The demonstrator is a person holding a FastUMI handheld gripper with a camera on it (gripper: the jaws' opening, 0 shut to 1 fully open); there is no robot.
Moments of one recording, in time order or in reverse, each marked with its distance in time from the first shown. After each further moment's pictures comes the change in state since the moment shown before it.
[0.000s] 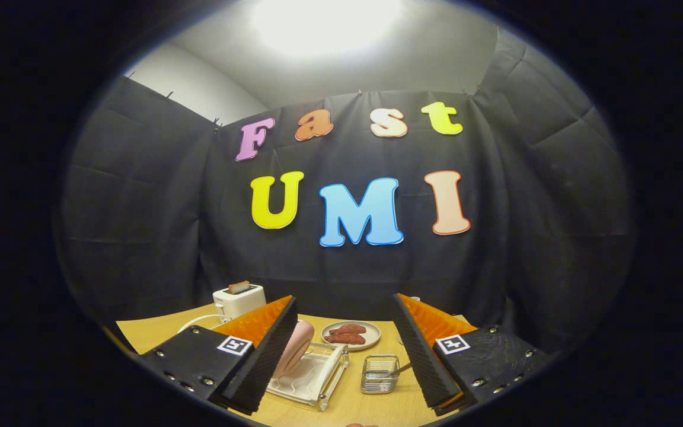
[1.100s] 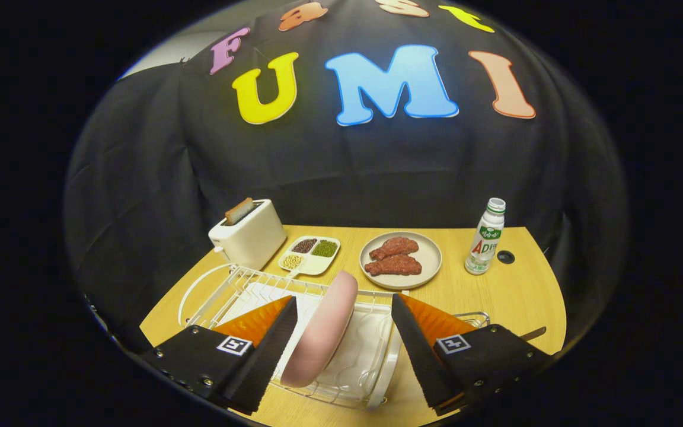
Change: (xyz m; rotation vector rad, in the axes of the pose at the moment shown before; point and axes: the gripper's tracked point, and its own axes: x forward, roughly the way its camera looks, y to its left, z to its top) arm 0.135 0.067 -0.153 0.130 0.678 0.092
